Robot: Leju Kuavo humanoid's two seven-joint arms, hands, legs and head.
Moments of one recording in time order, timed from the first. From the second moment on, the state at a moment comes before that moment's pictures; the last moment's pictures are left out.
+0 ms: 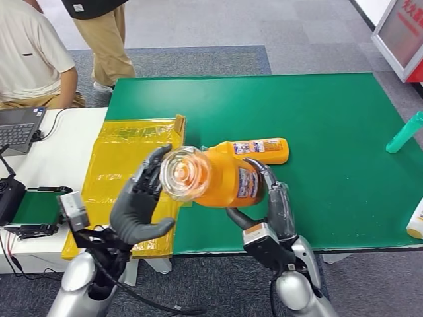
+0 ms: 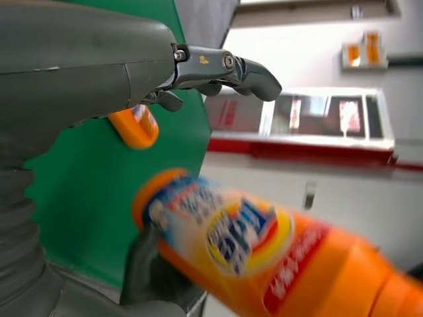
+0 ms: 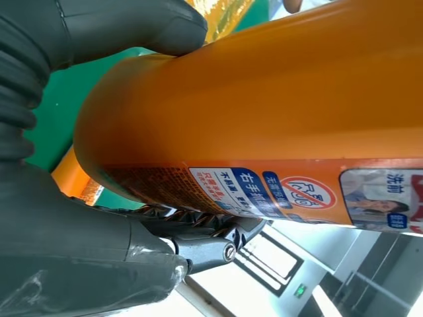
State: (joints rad) left arm -0.06 -0.08 -0.40 -1.73 0.21 -0.34 -0.20; right arm -0.08 0.05 0.49 -1.64 0.48 -0.40 -0.30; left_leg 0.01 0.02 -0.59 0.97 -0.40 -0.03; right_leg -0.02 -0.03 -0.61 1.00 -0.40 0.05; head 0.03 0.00
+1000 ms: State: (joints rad) left arm -0.18 -0.10 -0.56 -1.70 0.03 -0.27 -0.19; right arm -0.08 0.05 0.53 -1.60 0.55 -0.42 -0.26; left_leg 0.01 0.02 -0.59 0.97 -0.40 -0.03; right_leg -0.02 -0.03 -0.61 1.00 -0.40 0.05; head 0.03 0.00
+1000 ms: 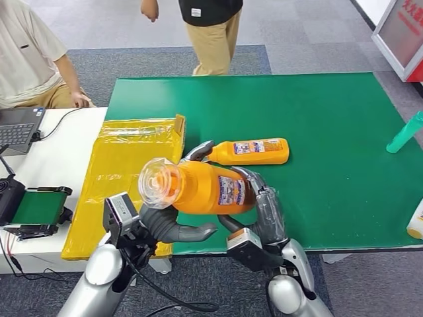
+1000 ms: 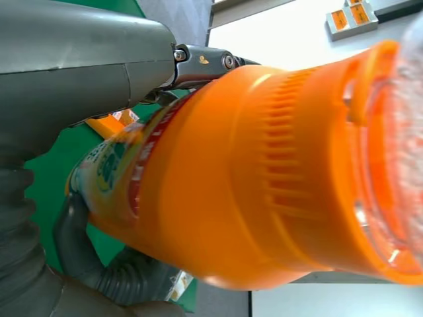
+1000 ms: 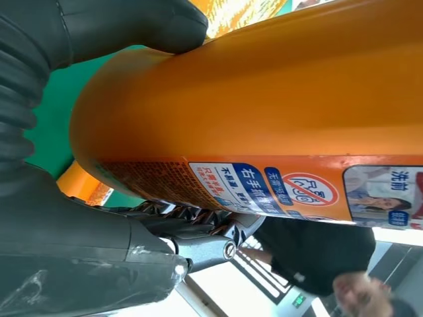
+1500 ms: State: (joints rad) left arm -0.18 -0.10 -0.57 -1.70 0.02 -0.28 -0.18; right arm -0.06 0.04 0.53 -1.62 0.60 -0.43 -0.26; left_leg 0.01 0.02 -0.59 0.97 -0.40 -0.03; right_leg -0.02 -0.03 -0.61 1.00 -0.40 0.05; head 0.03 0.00
